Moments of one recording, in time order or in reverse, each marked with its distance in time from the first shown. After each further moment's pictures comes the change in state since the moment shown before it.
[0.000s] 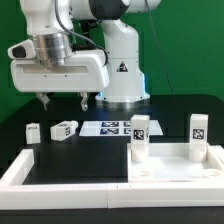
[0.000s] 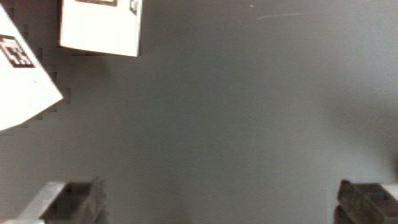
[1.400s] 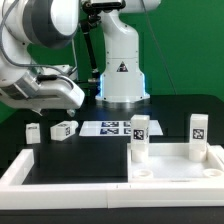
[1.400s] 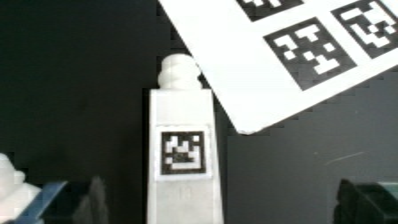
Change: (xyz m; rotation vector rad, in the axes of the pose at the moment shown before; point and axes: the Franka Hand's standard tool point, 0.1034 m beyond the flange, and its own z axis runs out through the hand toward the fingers) arm -0.052 0.048 0.041 0.166 -0.646 0.181
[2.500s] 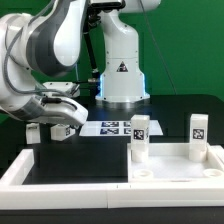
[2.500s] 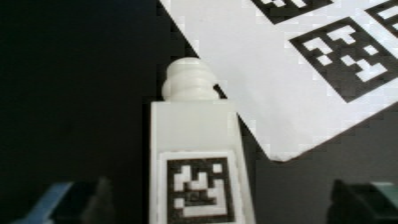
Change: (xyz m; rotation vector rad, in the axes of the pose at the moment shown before) arm 0.018 0.003 0.025 -0.040 -0.028 0.005
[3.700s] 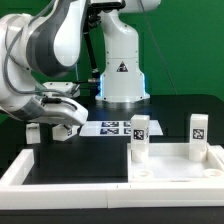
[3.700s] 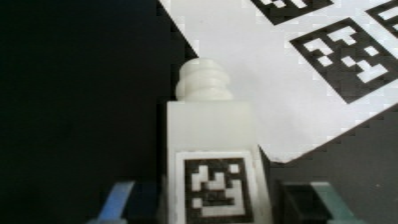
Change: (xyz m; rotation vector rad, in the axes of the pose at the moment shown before) arm 0.000 0.000 0.000 0.000 -0.002 0.000
